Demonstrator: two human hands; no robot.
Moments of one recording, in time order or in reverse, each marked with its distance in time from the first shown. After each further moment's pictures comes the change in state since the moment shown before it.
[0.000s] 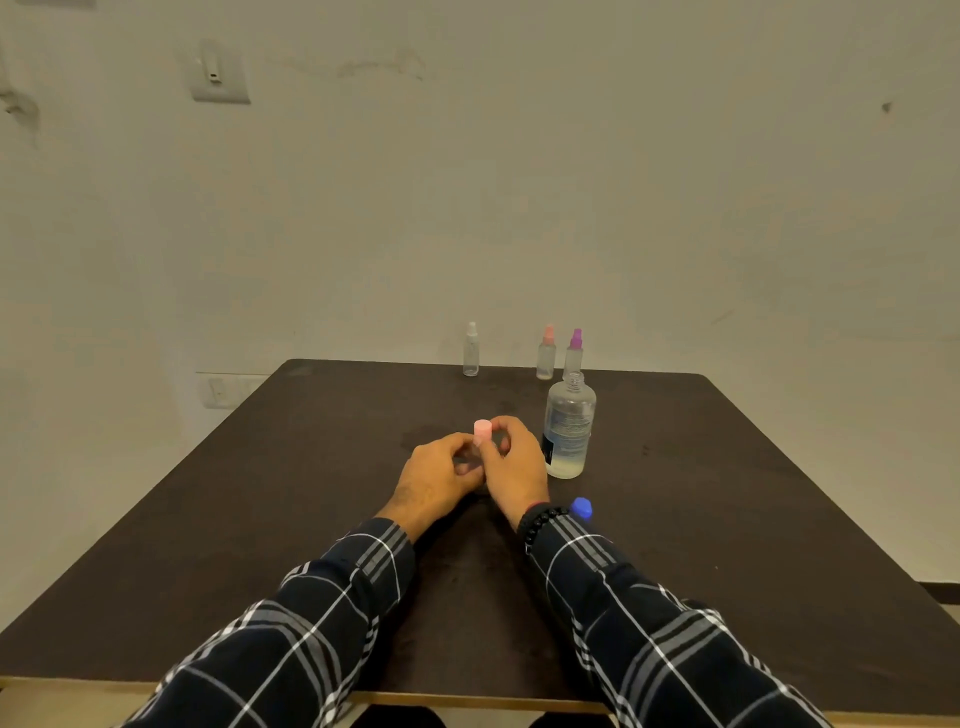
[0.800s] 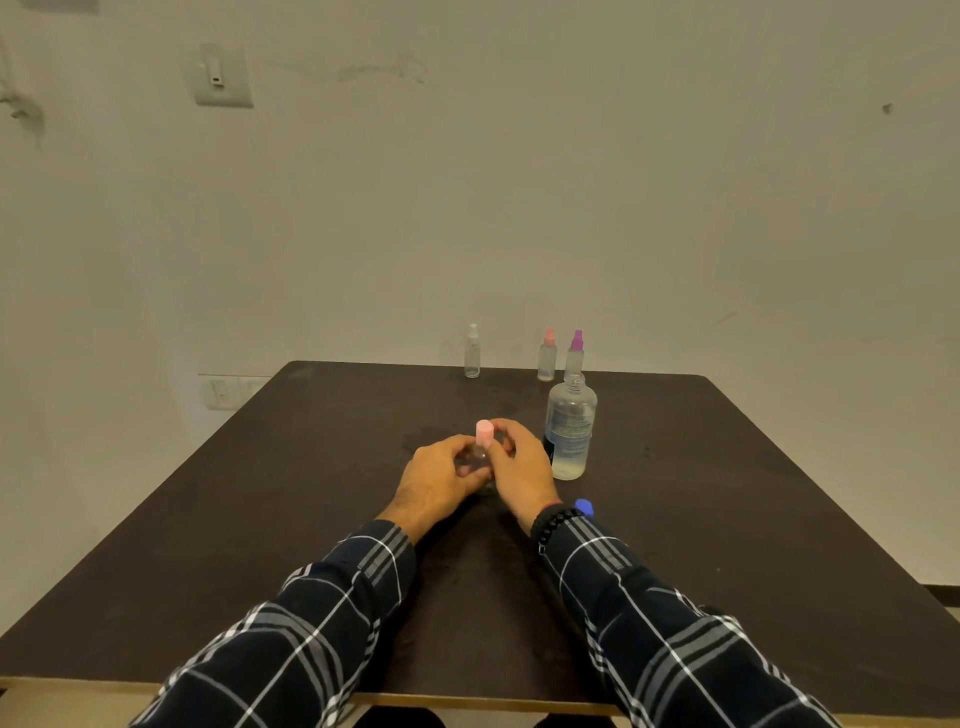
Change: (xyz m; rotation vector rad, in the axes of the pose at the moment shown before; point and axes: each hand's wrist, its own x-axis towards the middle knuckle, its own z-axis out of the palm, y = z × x) left_hand 0.000 0.001 0.000 0.032 -0.009 -0.005; right_hand -0.002 -0.005 -0.010 0.124 -0.101 0.016
